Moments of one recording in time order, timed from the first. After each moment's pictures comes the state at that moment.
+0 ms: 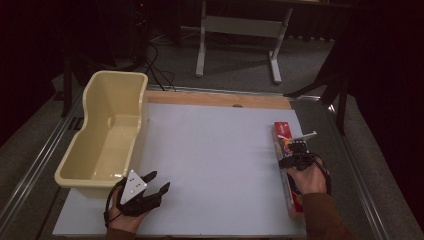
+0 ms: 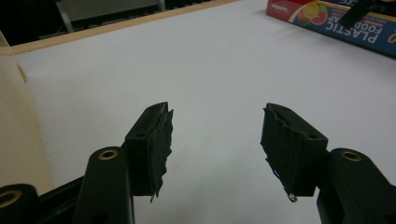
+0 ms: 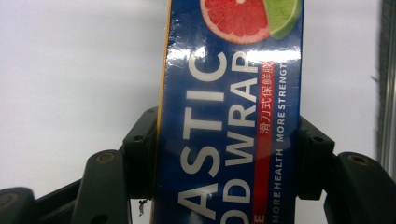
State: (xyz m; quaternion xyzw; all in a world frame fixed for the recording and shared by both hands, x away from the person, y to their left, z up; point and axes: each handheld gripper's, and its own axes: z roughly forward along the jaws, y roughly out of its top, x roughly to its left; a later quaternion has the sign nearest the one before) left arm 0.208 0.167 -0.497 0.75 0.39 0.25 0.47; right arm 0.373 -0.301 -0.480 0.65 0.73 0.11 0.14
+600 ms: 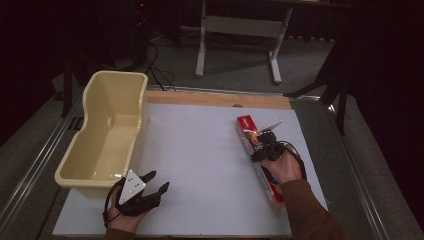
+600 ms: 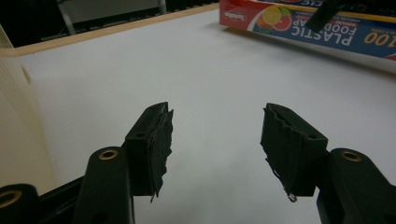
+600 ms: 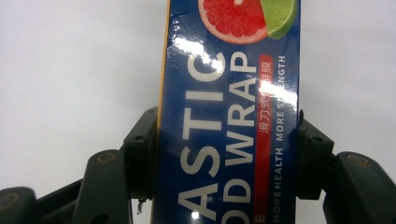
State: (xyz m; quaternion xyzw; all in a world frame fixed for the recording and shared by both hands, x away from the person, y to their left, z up) left arm 0.208 0.169 -0.495 0.75 0.39 0.25 0.48; right arm 0.390 -0.214 -0.461 0.56 0.81 0.14 0.10
